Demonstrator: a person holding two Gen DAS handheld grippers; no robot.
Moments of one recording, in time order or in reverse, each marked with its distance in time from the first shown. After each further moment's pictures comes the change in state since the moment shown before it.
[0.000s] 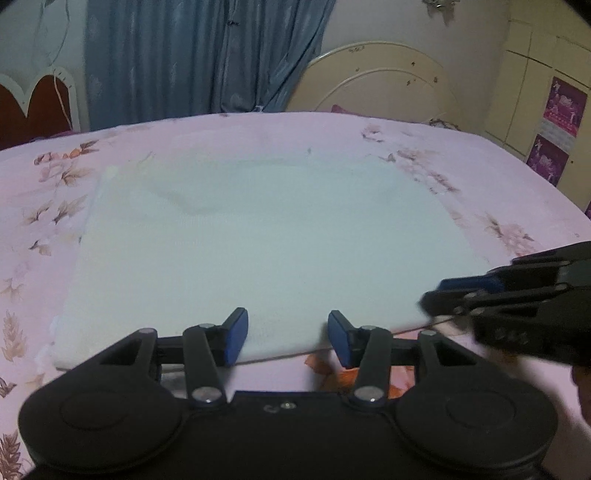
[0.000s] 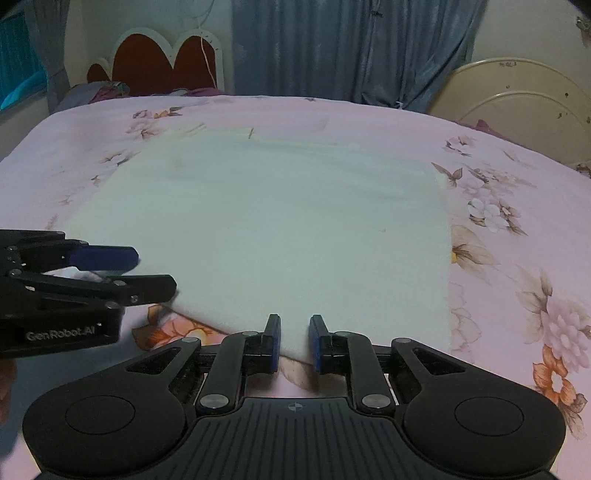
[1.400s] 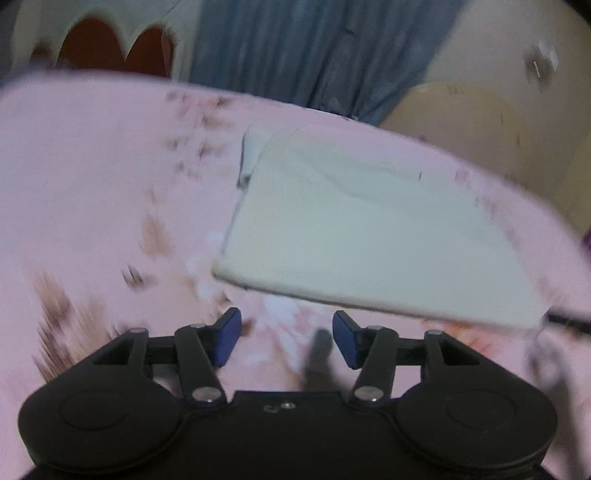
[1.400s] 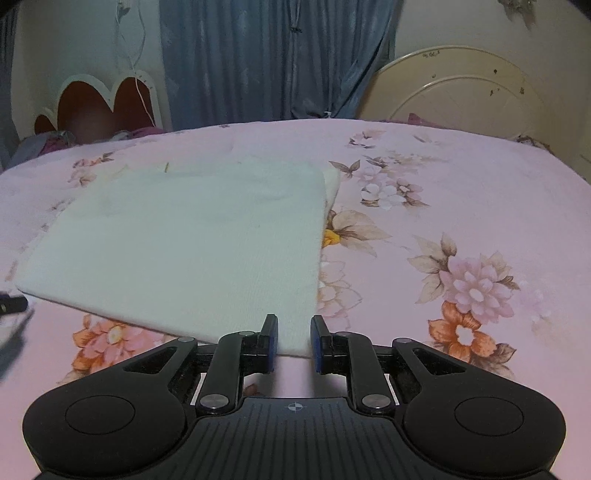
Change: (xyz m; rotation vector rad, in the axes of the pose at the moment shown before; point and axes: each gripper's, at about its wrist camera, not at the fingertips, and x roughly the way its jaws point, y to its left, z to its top) left arm -0.063 0.086 -0.050 -0.376 -0.029 0.108; right arm -0.049 -0.061 -0.029 0.176 -0.088 -0.094
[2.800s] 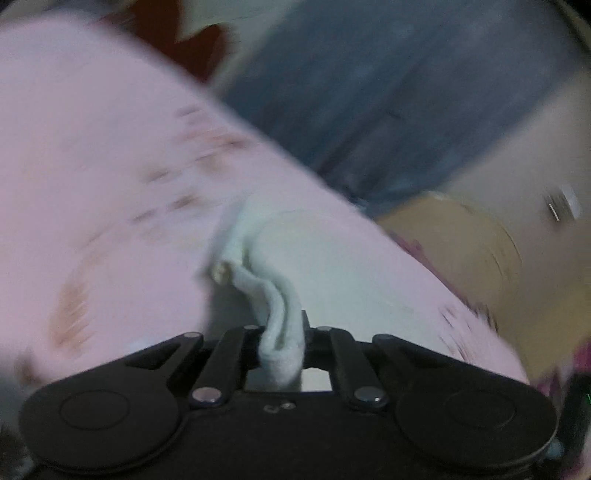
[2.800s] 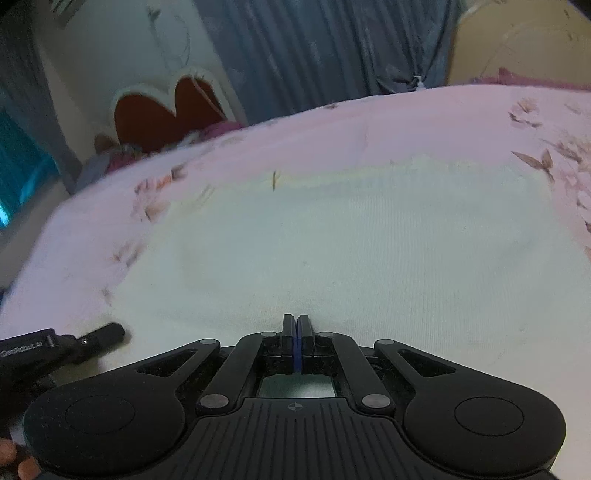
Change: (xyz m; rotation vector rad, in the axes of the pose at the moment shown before) left arm 0.034 -0.014 0.074 -0.257 -0.165 -0.117; right arm 0.135 0.074 0.089 0.165 0.062 0.333
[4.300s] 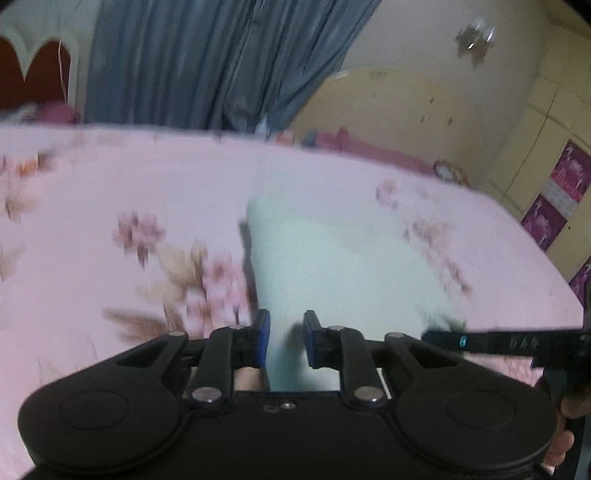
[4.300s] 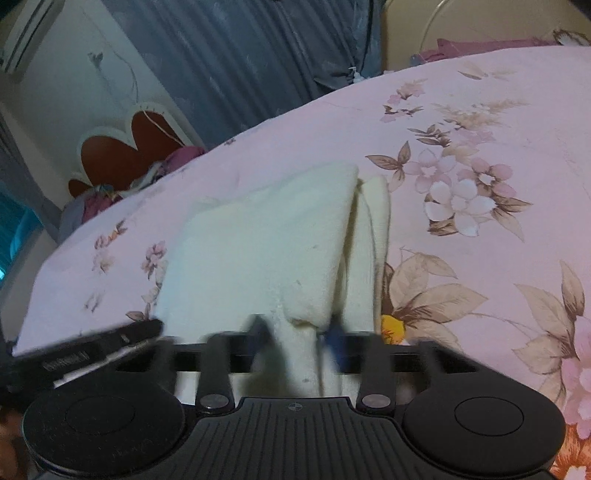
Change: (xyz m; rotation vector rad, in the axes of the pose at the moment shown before) left arm 0.082 -0.106 -0.008 0.443 0.228 -0.097; right arm -0.060 -0.117 0.025 0.125 0.041 -0.038
